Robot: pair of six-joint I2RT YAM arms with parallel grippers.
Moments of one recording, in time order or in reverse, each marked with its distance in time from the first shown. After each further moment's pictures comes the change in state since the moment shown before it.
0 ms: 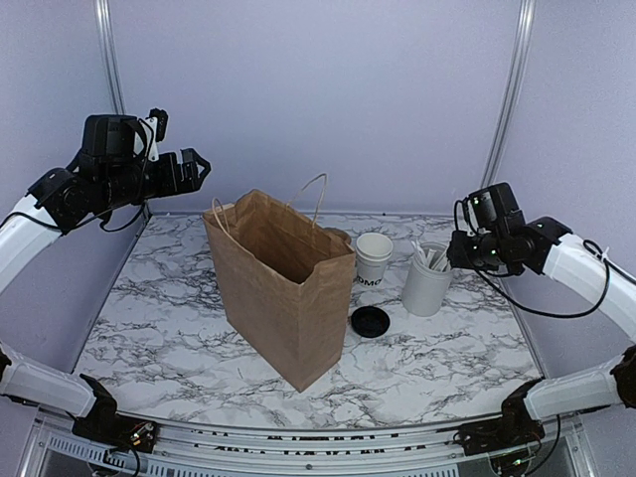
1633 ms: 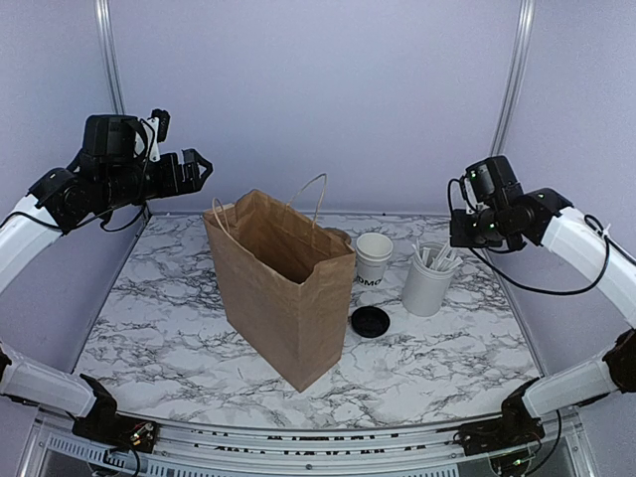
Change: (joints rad) left arm 0.000 0.003 0.000 0.001 0.027 -0.003; right arm -0.001 0.106 0.217 -0.122 0.056 -0.093
